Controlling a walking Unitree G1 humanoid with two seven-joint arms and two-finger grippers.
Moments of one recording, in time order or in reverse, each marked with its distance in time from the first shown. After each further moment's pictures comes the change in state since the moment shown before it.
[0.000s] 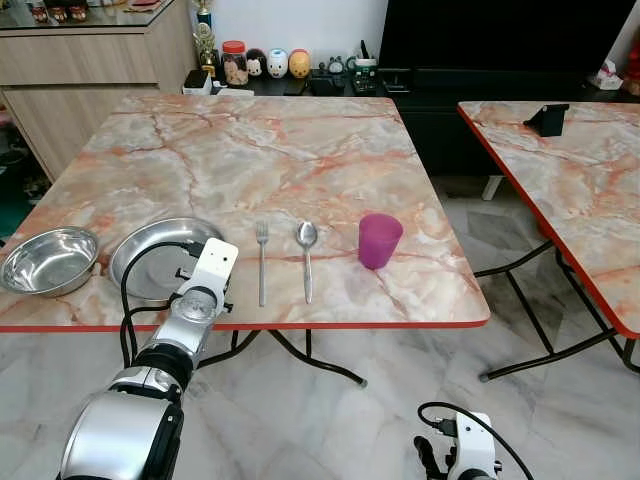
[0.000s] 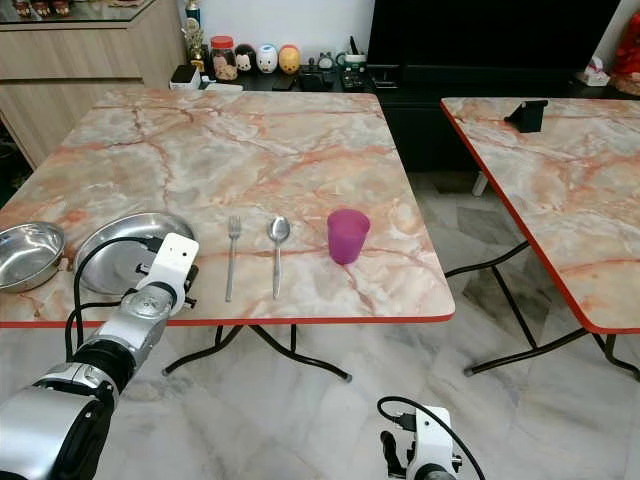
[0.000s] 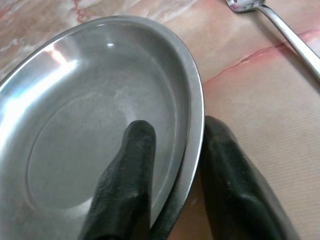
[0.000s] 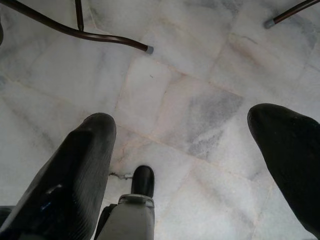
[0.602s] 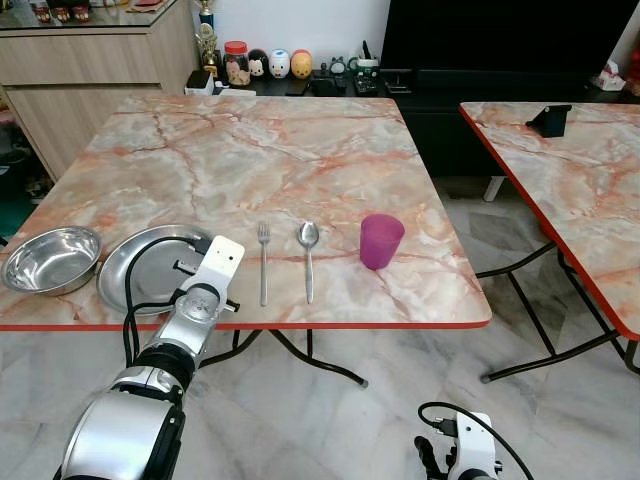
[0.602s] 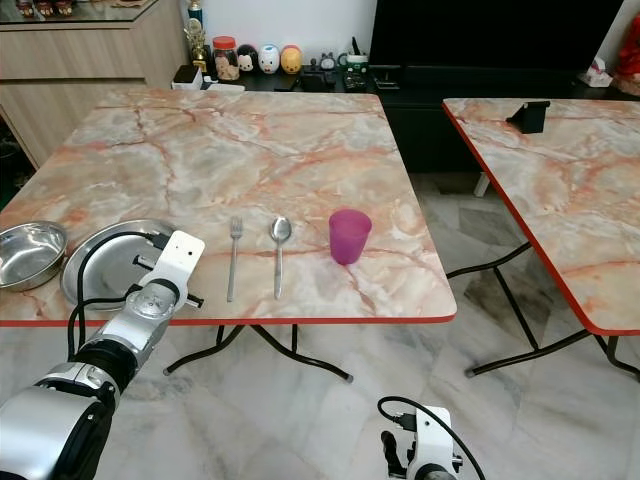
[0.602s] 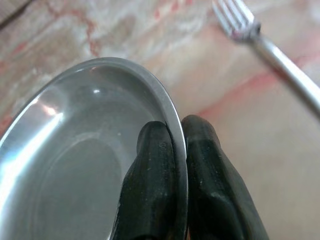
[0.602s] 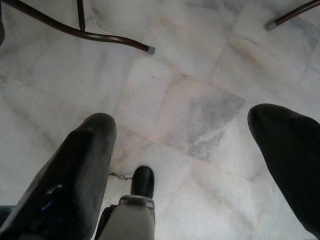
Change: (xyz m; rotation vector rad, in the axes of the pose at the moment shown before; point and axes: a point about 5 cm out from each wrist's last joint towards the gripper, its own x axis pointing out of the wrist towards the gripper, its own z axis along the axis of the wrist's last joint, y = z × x) left arm 0.000 -0.005 0.016 0.052 -0.101 0.016; right arm 0.000 0.000 0.000 0.000 0.000 -0.005
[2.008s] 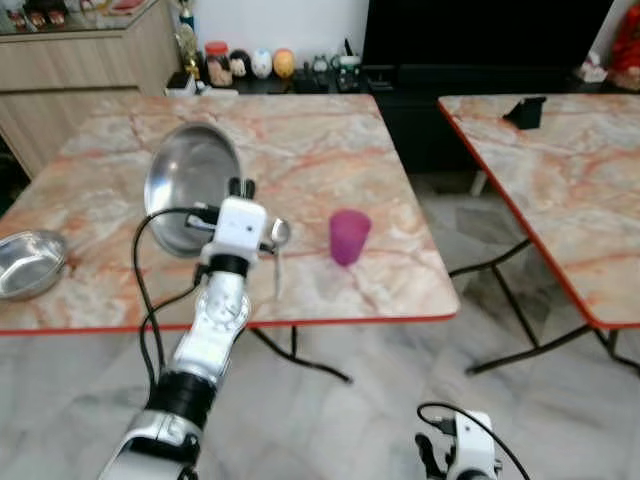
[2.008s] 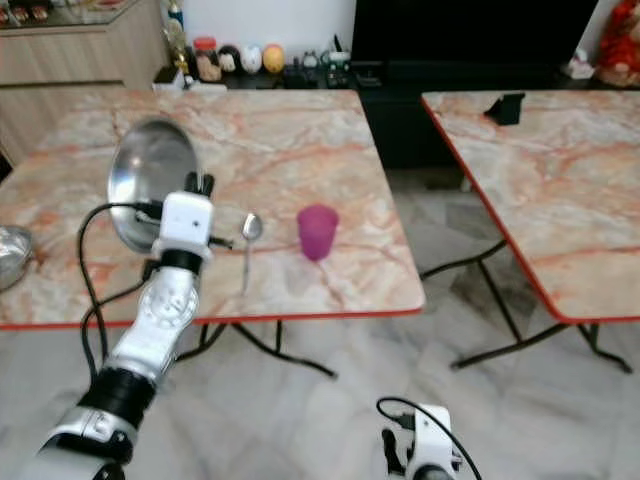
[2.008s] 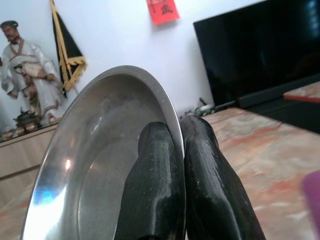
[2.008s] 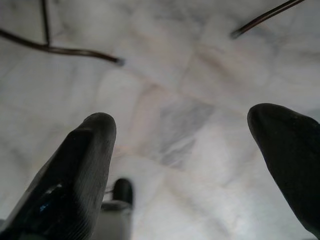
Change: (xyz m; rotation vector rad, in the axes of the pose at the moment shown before) left arm -0.046 -0.013 0.079 -0.156 -0.669 0.186; right arm -0.001 -0.001 0.002 -0.006 -0.048 -0.036
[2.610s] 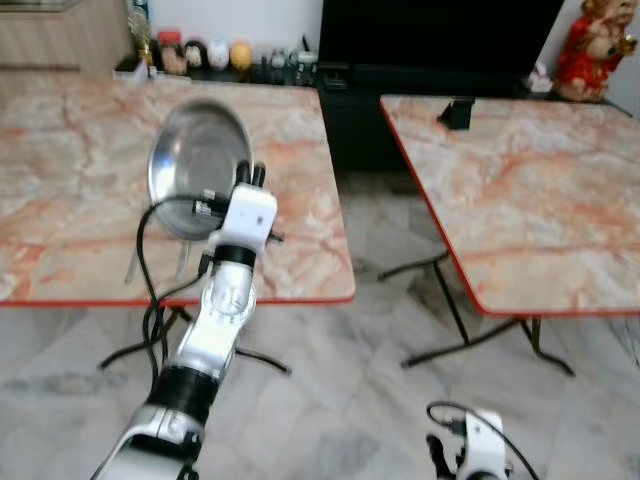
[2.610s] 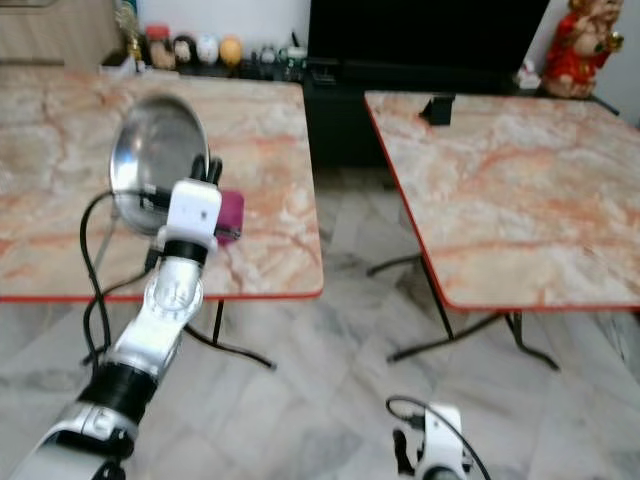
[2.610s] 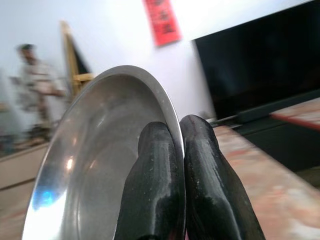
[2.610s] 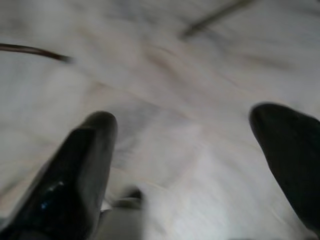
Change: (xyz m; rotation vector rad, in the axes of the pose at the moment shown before) left arm 0.007 0.019 0.009 0.070 -0.047 0.057; right arm 0.001 0.010 -0.002 -0.006 0.015 0.012
